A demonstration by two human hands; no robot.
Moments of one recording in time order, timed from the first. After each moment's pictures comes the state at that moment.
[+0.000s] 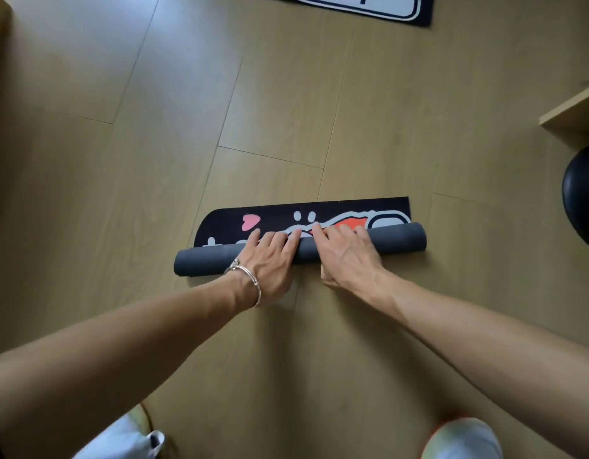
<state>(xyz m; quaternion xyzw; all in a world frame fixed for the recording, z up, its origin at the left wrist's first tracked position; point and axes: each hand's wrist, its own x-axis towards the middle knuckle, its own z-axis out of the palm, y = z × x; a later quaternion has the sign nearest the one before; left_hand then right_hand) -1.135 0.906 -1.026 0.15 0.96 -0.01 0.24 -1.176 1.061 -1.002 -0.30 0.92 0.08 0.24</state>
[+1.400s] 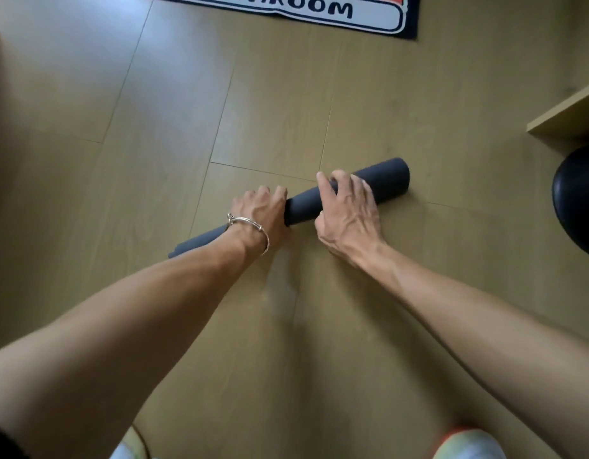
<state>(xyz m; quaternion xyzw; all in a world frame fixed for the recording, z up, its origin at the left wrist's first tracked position) -1.228 0.903 -1.004 0.00 0.98 0.02 0.19 -1.234 1.053 -0.992 -0.18 0.97 -0.05 0.12</state>
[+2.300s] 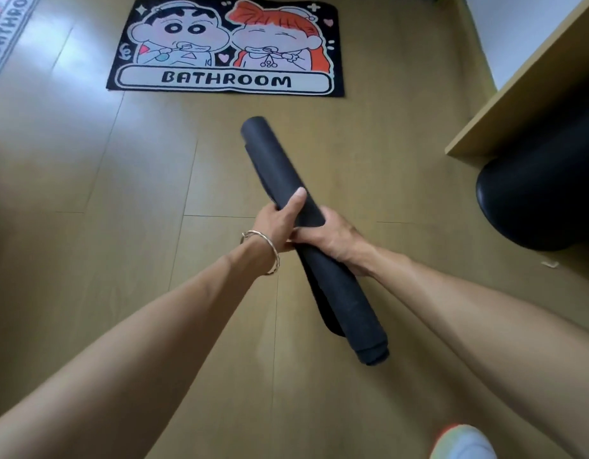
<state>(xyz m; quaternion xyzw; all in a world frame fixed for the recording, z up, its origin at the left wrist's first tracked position) -1.246 0.972 -0.950 -0.28 0.64 0.68 0.22 -1.238 1.093 -0.948 0.09 0.78 -0.55 0.29</state>
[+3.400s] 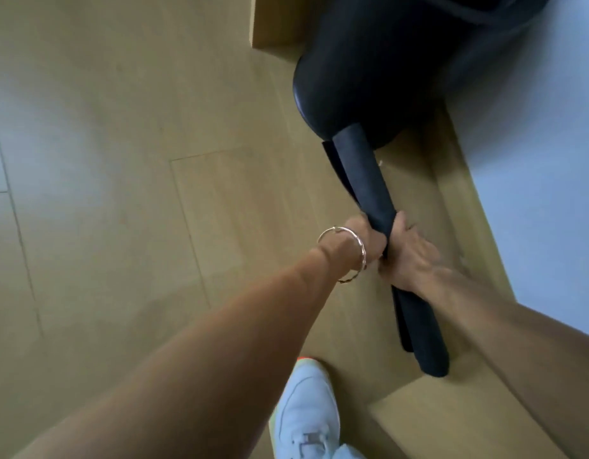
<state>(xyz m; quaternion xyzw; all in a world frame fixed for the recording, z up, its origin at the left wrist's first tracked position) -1.149 1.348 -0.975 0.04 0.70 0.47 0.55 -1.091 1.438 -0.965 0.34 0.88 -0.03 0.34</state>
